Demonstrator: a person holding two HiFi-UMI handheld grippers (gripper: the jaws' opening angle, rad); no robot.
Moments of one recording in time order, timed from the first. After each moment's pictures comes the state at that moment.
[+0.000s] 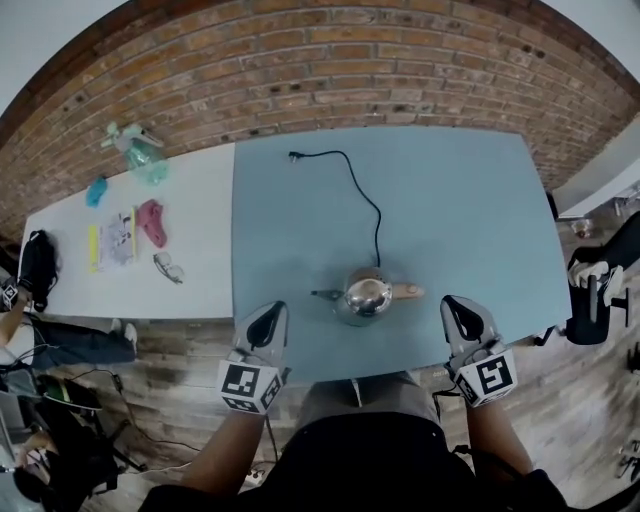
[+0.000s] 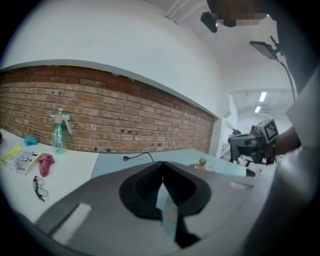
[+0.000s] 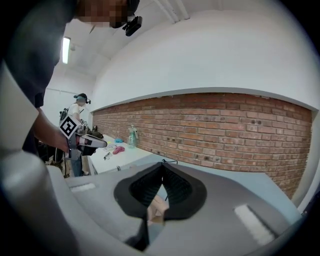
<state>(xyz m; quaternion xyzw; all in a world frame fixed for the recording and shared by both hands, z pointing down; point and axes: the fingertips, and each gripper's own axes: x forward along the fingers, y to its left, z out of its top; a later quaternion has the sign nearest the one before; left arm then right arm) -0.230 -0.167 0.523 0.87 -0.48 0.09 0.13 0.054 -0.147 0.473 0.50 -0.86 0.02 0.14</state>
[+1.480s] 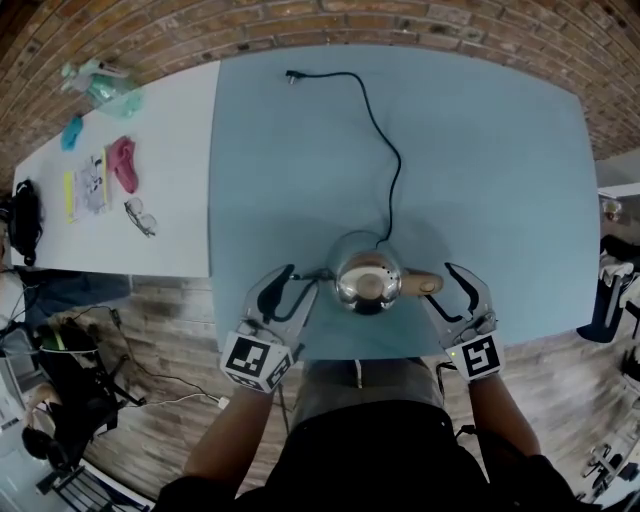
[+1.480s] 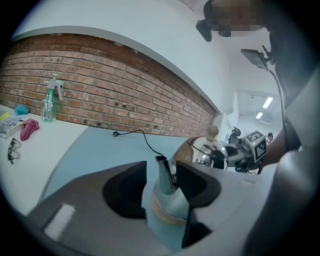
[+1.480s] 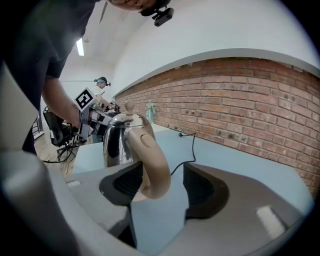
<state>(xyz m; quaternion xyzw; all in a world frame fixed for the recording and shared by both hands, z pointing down) -0.162 -0.182 0.608 0.86 -0.45 0.11 0.21 0.045 -0.183 0.604 0.36 -0.91 0.02 0.22</state>
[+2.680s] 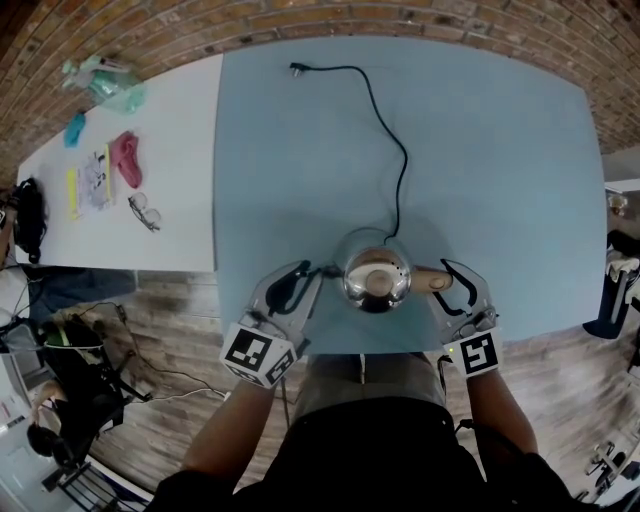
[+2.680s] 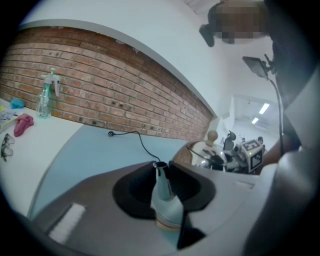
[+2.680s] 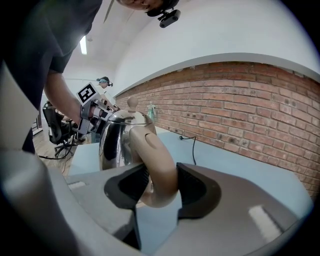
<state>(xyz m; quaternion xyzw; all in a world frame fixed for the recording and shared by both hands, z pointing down) -0.158 -0.186 0.598 0.87 -0.43 0.09 0.22 0.029 -0.184 0.606 0.36 -0.91 -0.01 0.22</state>
